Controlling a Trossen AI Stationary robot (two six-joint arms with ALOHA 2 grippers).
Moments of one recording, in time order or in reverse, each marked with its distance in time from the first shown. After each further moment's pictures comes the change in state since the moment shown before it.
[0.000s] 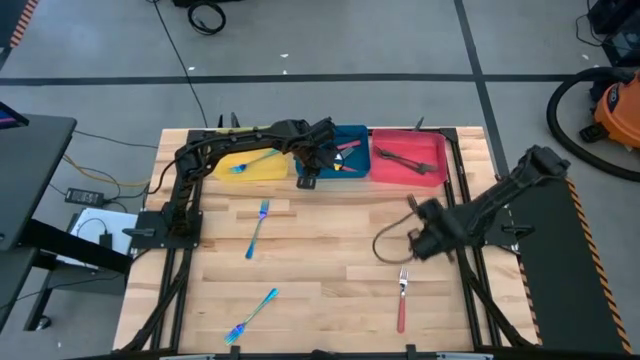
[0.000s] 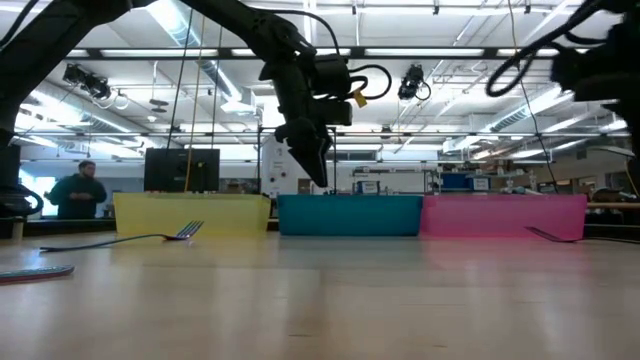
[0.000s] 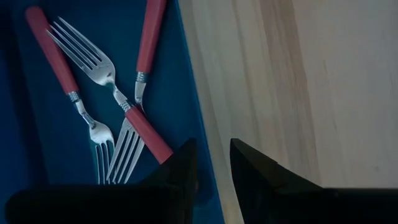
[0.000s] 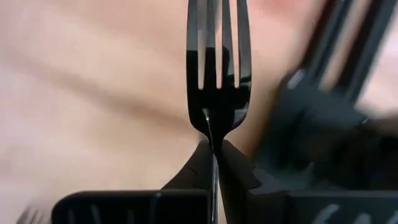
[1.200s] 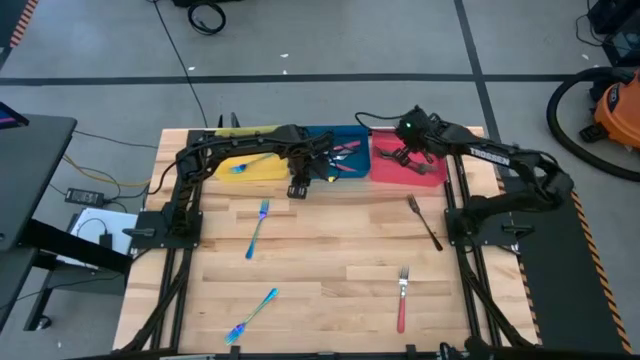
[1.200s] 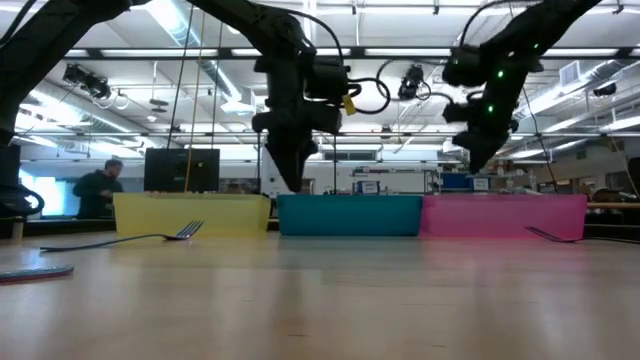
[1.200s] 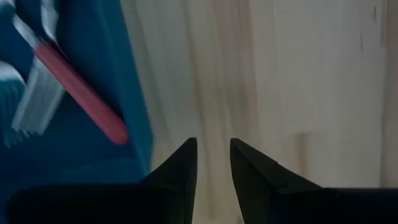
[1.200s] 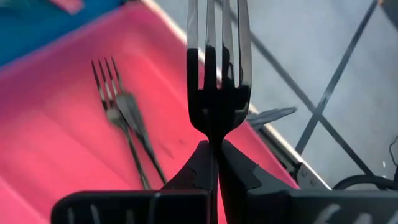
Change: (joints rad) left arm -0.038 0.000 0.000 -0.226 0.001 -0.067; right arm -1.294 -0.023 0.004 0.830 0.170 -1.838
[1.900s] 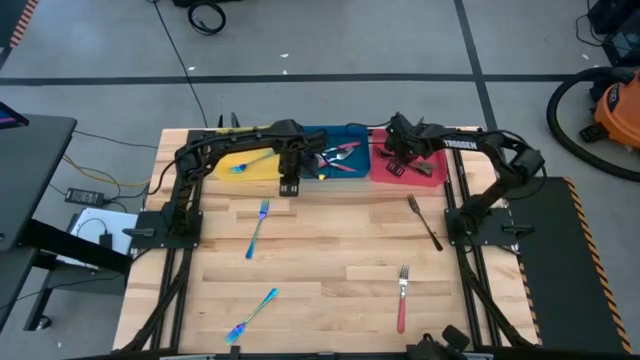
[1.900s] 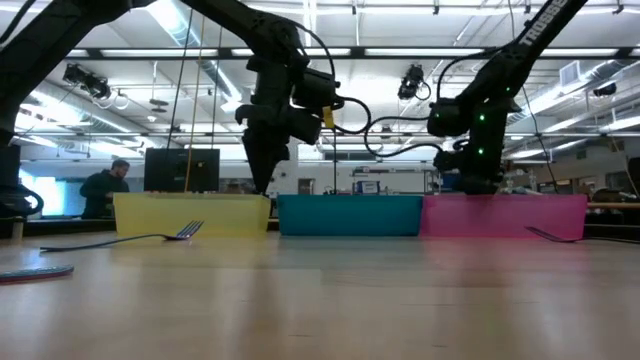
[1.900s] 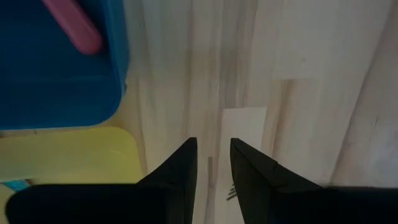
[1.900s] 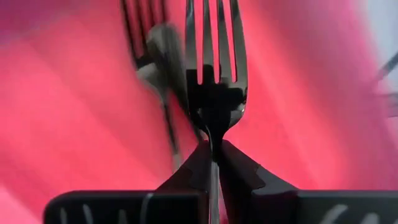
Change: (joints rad) left arm 0.042 0.000 0.000 -0.198 0.002 -0.123; right arm -0.044 0.300 0.001 0.049 -0.133 -0.073
